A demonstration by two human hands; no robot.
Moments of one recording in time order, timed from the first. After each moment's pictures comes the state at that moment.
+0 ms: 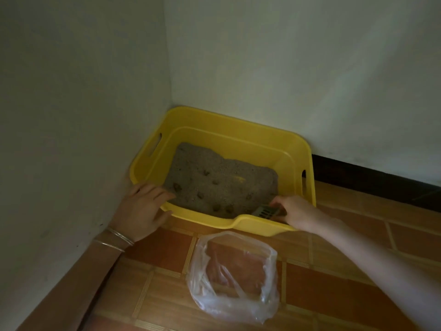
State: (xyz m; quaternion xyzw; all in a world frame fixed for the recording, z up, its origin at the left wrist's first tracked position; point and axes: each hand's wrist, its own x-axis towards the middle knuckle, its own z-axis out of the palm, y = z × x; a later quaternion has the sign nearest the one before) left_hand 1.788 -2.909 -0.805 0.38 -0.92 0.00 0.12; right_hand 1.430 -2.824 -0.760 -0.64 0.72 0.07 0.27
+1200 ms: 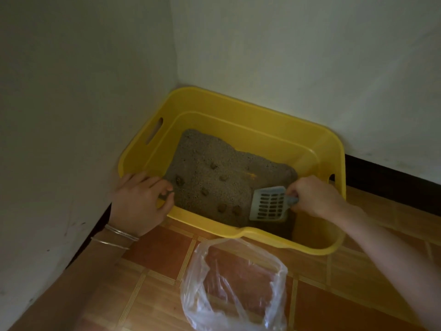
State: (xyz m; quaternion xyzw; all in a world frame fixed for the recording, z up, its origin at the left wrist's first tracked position) left_hand 1.755 -2.920 -0.821 0.47 -0.85 0.06 0.24; right_hand 1.405 -2.889 -0.778 -0.65 0.71 0.14 0.21
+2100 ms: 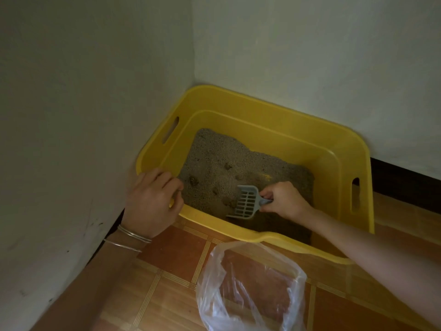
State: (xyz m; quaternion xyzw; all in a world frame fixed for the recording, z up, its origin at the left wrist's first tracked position) left_hand 1.762 -2.920 -0.819 0.47 -0.85 0.06 0.24; right_hand 1.464 -2.912 -0.837 -0.68 0.67 -0.02 0.31
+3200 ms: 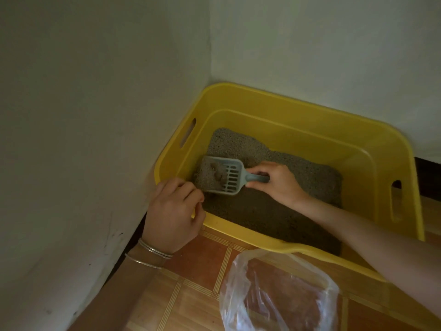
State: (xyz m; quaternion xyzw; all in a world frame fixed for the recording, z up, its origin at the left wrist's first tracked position) left_hand 1.761 -2.917 -0.821 0.47 -0.85 0.03 0.22; right_hand 1.508 -2.960 -0.856 -0.71 0.60 -0.21 0.29
